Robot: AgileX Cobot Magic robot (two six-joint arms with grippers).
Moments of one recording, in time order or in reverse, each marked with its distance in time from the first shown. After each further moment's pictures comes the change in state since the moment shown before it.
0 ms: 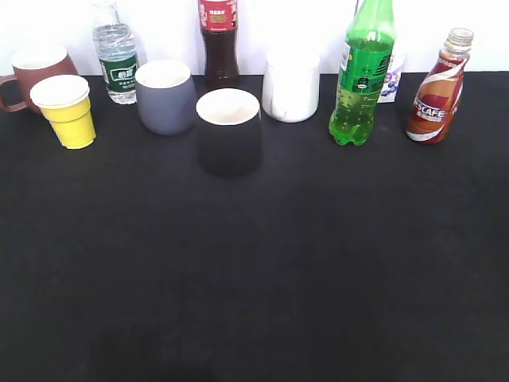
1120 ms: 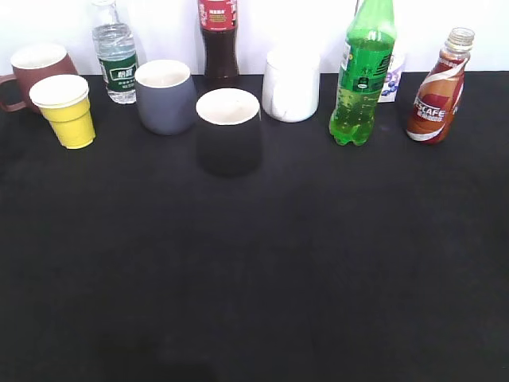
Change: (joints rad) left arm 0.101 1.338 -0.364 0.041 -0.790 -0.012; right arm 0.000 -0.001 0.000 0.002 0.000 0.000
